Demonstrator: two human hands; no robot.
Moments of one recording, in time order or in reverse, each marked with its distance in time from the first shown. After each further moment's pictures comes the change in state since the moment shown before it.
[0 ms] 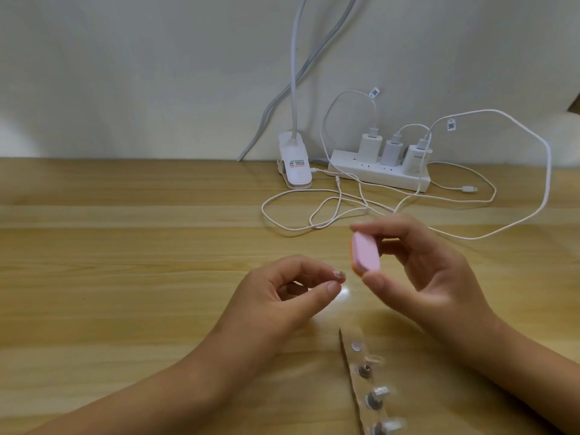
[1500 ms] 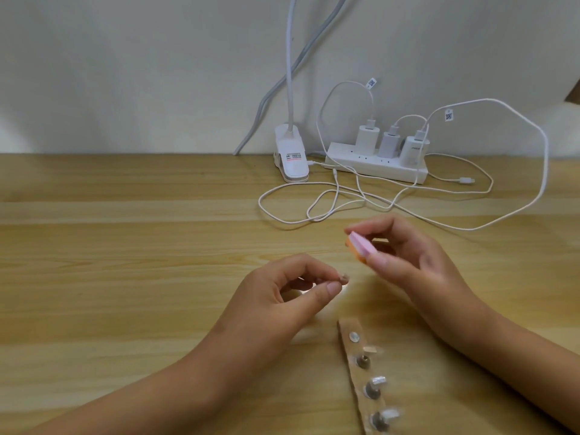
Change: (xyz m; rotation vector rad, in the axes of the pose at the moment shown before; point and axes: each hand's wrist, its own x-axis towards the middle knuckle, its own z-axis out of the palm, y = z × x) left_hand -0.001 -0.009 0.001 0.100 -0.055 0.086; right_hand -0.002 0.004 0.002 0.117 -0.041 0.256
